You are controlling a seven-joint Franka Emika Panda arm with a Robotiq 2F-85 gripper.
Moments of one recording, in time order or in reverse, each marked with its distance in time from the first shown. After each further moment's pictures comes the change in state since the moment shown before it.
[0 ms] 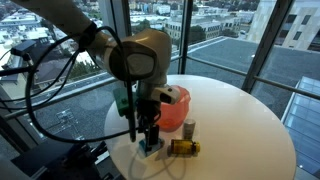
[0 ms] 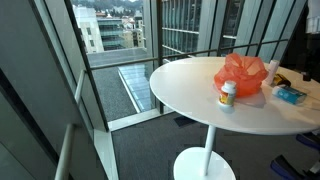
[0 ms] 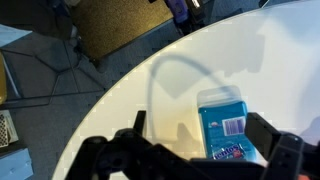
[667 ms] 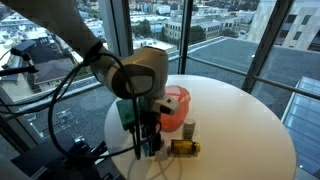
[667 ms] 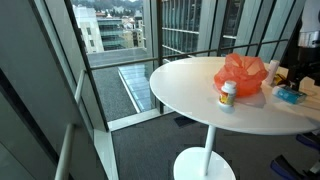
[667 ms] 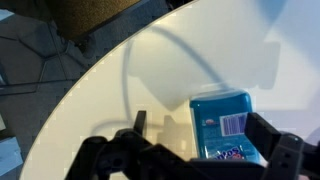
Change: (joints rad) arm 0.001 0.108 -0.002 -0.039 -0.001 0.220 0.004
